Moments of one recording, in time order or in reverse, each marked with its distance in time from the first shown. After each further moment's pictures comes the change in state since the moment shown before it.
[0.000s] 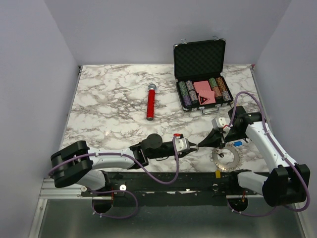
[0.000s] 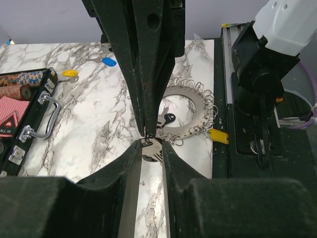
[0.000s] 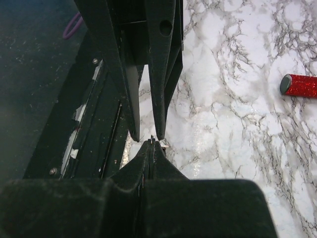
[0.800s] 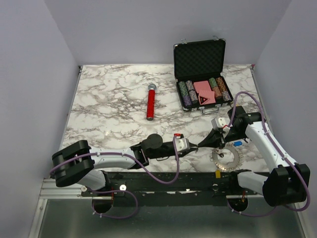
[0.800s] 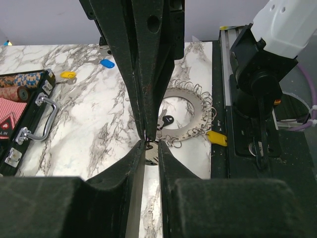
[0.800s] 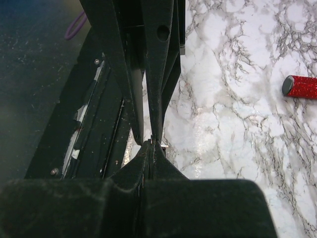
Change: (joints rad) left arm 0.000 0.017 0.000 0.023 0.008 -0.020; right arm 0.008 0.002 0.000 0.000 -0.002 0.002
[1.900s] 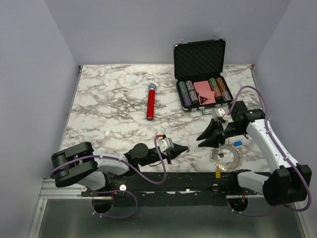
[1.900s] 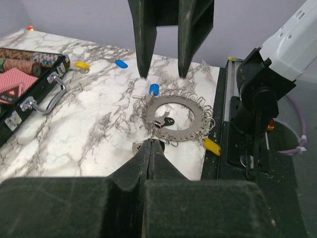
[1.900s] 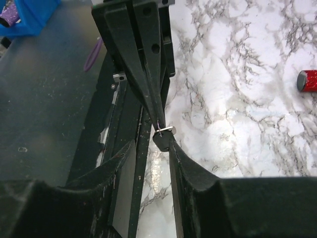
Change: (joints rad) left arm 0.000 -0.005 -0.211 0.331 -0.127 -0.170; right arm 0.011 0.003 0.053 0.031 -0.042 0.275
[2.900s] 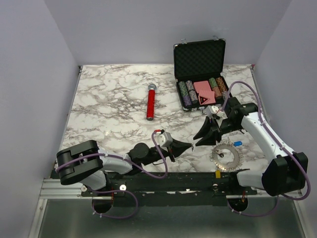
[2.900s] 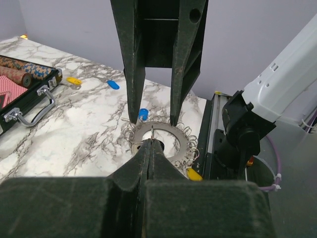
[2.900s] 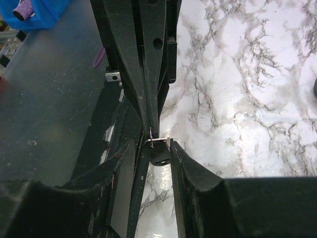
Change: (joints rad) left arm -0.006 0.058 0.002 0.166 -0.054 -0.172; right arm 0.069 0.108 0.103 -0.027 0.017 -0.010
